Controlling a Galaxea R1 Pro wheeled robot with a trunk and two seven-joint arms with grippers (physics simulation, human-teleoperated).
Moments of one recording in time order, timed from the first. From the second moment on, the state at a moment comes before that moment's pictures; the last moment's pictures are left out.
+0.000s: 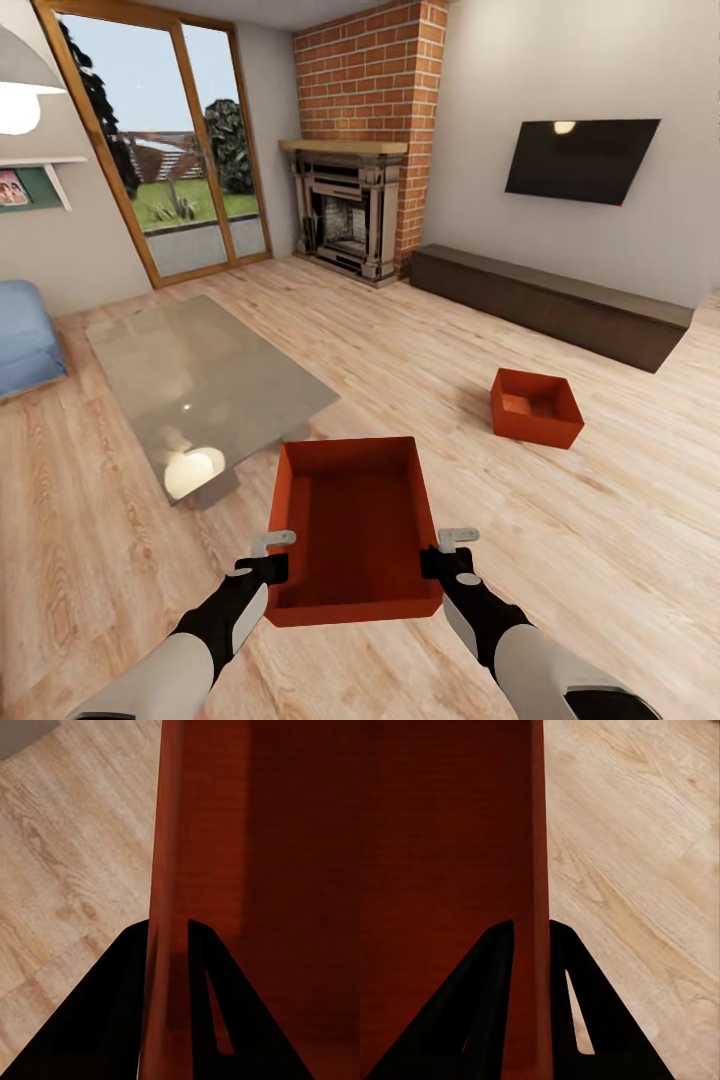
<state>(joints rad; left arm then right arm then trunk) -0.67 -0.10 -0.01 -0.37 0.08 0.14 0.16 -0.72 0.13 -0.05 -0.22 0.13 -0.09 -0.13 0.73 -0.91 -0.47</state>
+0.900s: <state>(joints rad) -0.67 -0.10 -0.01 -0.37 0.08 0.14 0.16 -0.72 0.13 -0.05 -0.22 0.13 -0.09 -0.13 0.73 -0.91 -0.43</state>
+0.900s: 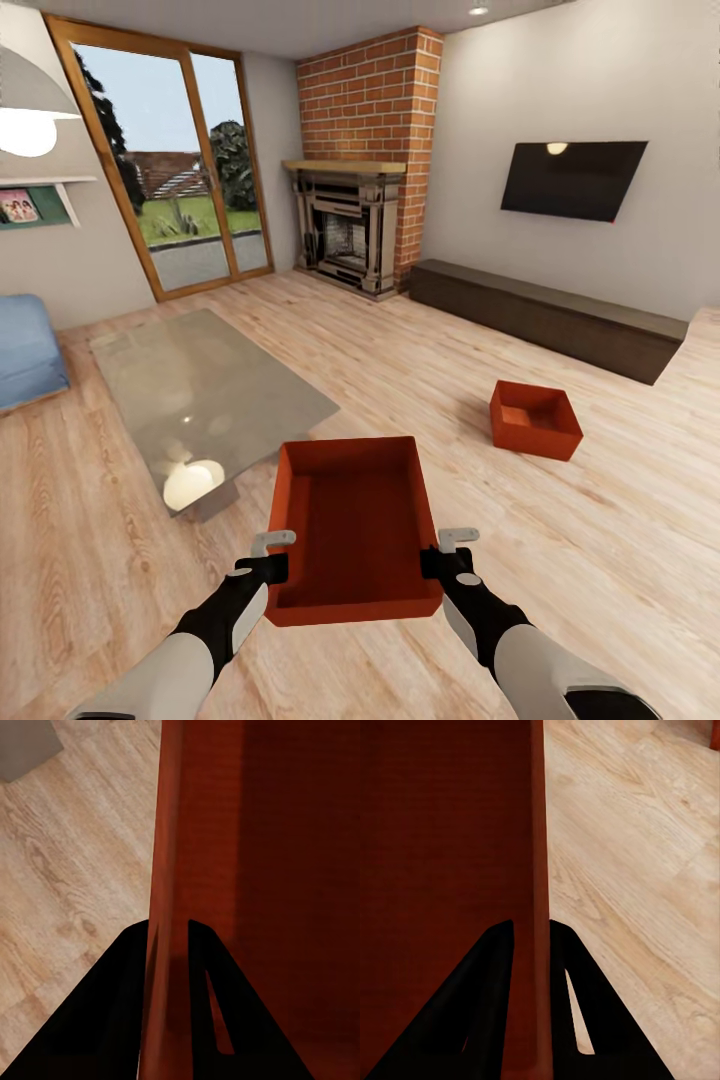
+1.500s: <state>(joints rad) -0.67 -0.10 -0.01 -0.37 0.08 0.14 0.16 -0.72 0.13 -0.05 -0.22 0.13 -0.09 -0.13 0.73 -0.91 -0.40</state>
